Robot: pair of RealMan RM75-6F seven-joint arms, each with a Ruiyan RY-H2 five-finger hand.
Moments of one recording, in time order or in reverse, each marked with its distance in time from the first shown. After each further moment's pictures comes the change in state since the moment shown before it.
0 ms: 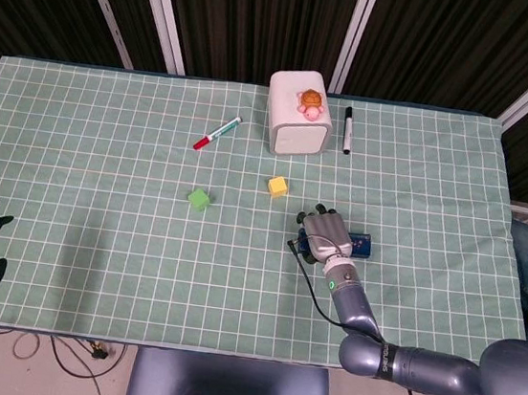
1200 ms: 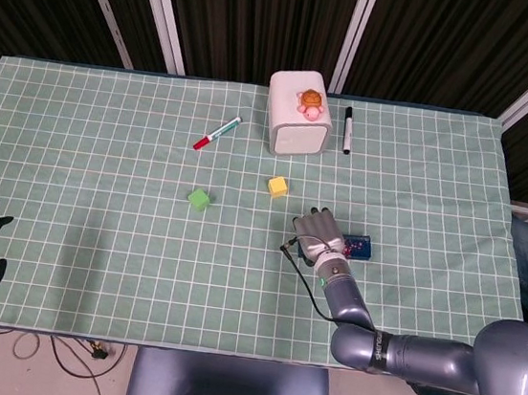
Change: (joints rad) left arm 0.001 0.002 0.002 -0.002 0.001 -0.001 -0.002; right arm 0.176 0.081 -0.052 -0.098 0.249 -0.021 -0.244
